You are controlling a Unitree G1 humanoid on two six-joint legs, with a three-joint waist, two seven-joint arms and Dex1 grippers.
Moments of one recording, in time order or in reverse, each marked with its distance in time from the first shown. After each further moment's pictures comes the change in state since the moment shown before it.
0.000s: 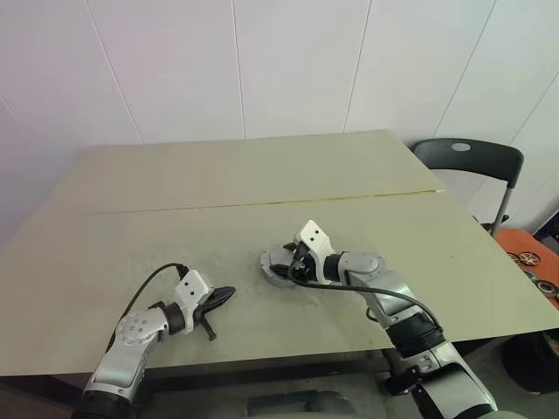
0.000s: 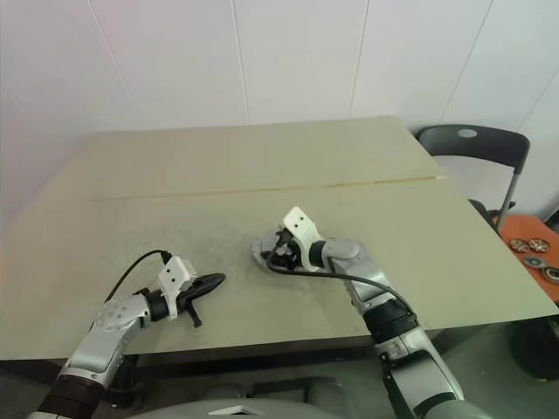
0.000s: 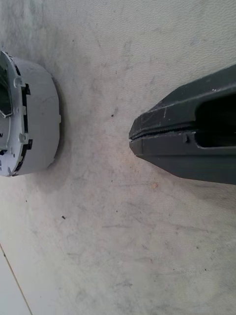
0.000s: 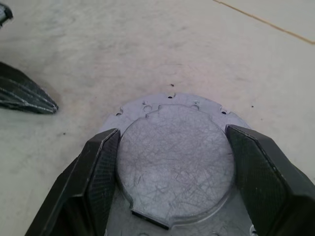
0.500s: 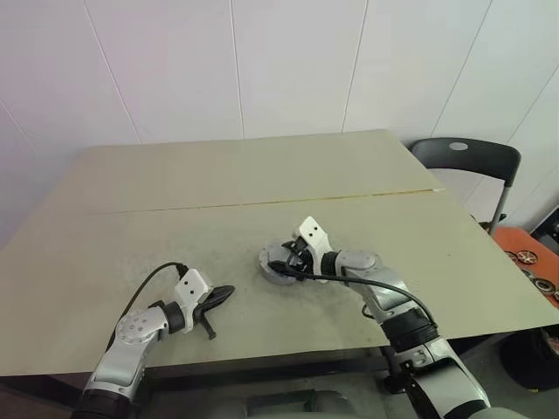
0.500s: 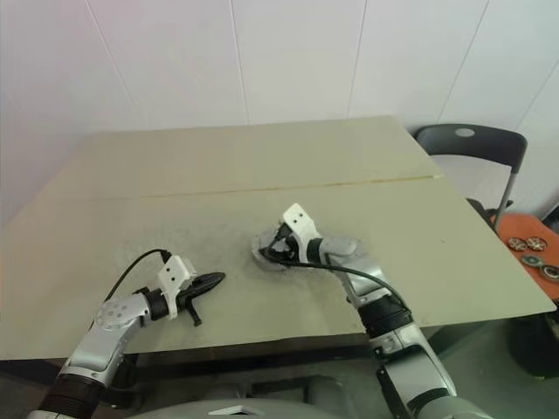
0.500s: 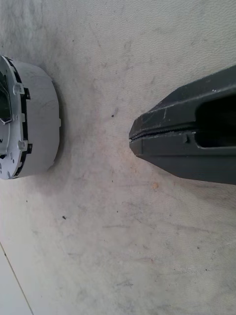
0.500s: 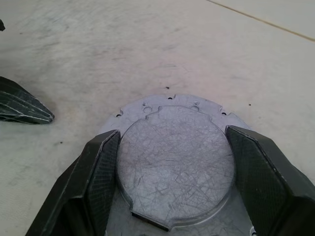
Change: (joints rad) left arm -0.005 0.000 0.002 0.008 0.004 -0.001 0.005; right arm -0.017 0.025 0.002 0.031 -0.020 -0.021 -0.033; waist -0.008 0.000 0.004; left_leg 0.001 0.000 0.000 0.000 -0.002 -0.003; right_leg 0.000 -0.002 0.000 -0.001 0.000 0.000
